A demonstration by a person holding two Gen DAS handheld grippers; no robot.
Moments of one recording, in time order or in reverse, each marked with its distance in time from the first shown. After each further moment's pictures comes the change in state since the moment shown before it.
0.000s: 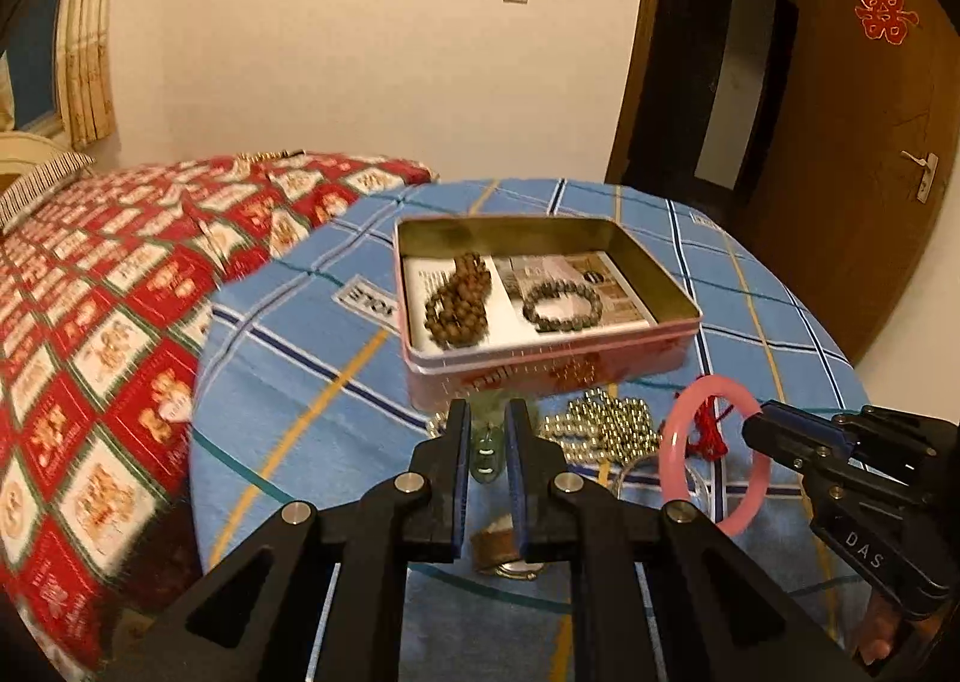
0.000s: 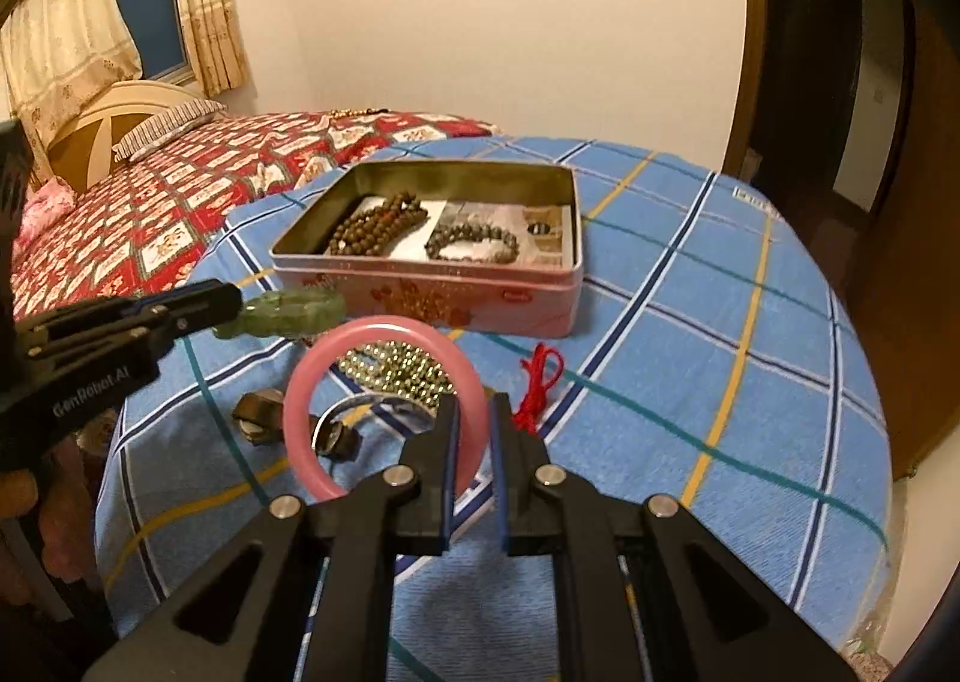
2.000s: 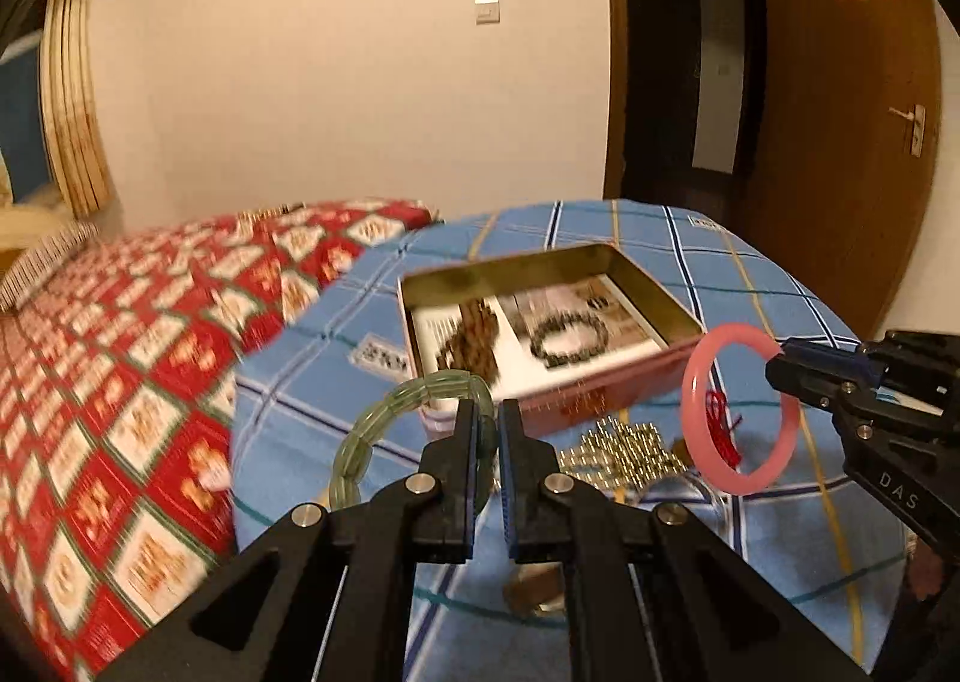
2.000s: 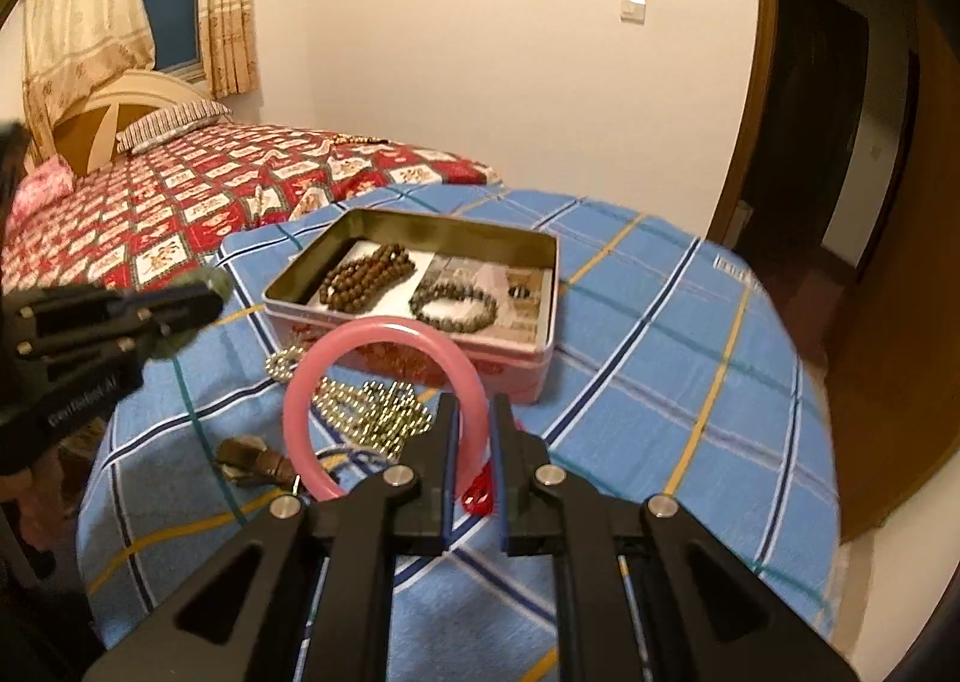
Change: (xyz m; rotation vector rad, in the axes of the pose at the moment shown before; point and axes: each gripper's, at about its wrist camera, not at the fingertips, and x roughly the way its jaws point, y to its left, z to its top) left arm -0.007 -0.018 0.019 0.147 -0.055 0.062; right arm -0.012 0.001 0.025 -0.099 -0.072 -0.055
